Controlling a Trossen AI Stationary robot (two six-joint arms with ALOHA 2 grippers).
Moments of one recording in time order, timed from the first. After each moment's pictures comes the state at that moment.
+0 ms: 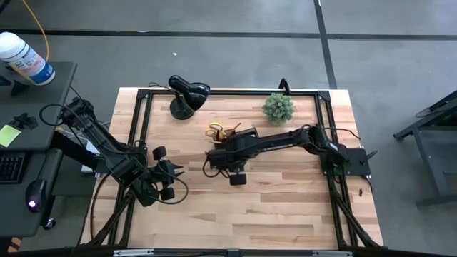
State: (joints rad) left arm -0.67 1.16 0.81 -0.80 -0.83 -0.76; right arm 0.12 2.22 2.06 -1.30 0.15 0.03
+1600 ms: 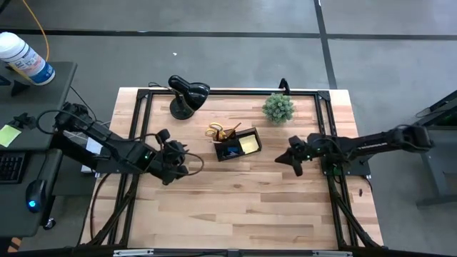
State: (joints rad) left arm -0.36 1.15 0.81 -0.81 -0.85 -0.66; right arm -0.04 0.79 0.09 0.30 -0.19 0.56
